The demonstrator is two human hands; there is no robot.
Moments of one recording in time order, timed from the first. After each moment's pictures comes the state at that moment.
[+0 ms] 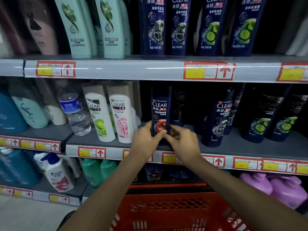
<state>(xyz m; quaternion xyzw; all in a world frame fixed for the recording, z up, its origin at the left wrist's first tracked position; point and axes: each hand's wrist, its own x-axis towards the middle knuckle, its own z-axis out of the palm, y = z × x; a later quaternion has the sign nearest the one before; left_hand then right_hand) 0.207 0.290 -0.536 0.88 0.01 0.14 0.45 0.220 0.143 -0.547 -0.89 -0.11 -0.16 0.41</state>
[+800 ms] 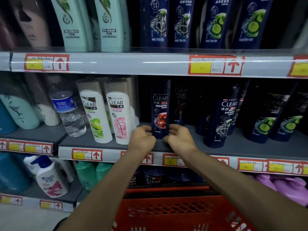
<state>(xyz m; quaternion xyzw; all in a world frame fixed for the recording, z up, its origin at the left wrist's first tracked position) 0.238 0.302 -0.551 0.82 0.14 0.03 0.55 0.246 0.166 -0.553 -0.82 -0.01 0.00 0.57</state>
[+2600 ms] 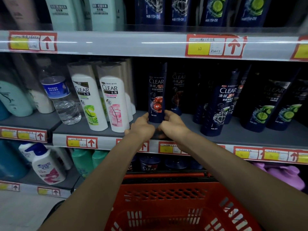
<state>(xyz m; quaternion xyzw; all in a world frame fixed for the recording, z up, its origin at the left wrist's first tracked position) 0.485 0.364 -0.799 0.85 0.06 0.06 0.53 0.221 0.178 -0.520 -0.77 -0.01 0.10 0.63</state>
